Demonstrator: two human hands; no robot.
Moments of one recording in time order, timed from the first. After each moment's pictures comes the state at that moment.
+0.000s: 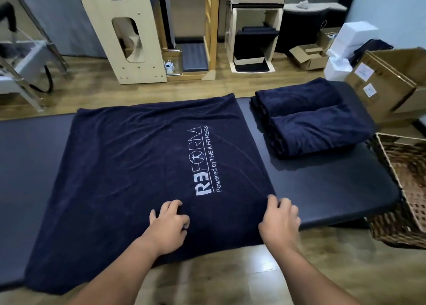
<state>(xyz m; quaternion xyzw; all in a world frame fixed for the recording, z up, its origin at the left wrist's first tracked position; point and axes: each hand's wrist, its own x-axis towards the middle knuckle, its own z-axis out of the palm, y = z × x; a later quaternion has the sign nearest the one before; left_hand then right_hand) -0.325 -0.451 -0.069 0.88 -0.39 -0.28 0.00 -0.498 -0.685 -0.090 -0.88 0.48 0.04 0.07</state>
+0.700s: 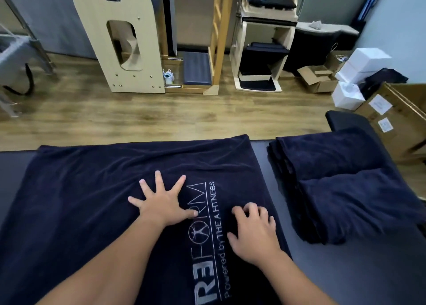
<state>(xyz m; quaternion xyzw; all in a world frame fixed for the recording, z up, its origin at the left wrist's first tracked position) -0.077 -0.610 -0.076 0.93 -0.20 -0.30 -0.01 -0.270 -0.770 -0.076 -0.94 0.27 0.18 0.12</state>
